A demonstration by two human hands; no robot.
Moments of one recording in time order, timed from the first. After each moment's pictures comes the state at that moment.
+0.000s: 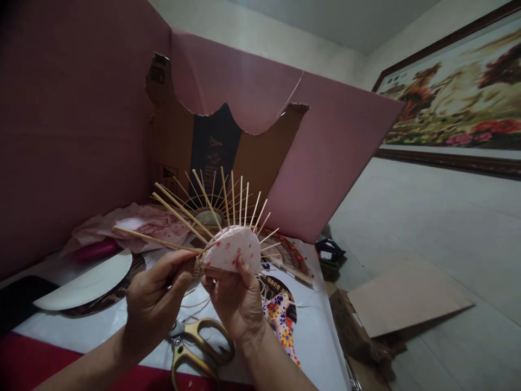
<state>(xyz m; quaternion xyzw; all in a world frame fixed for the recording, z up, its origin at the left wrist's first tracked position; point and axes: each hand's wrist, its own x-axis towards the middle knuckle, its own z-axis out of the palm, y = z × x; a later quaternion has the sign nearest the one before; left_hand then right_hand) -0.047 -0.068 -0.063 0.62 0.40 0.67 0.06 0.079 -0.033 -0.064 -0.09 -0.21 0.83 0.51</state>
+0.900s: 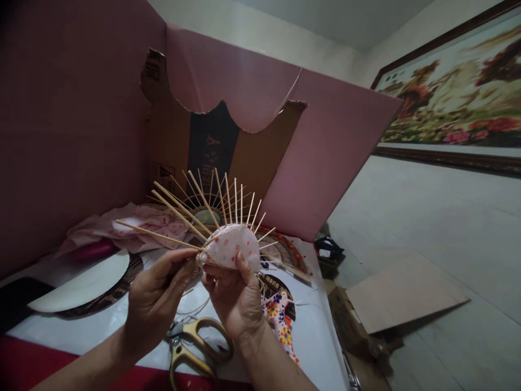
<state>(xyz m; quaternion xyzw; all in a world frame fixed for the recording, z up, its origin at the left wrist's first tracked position) -0.046 -0.070 -0.064 0.62 0.39 0.67 0.12 0.079 -0.032 -0.063 -0.11 -0.22 0.82 0.51</state>
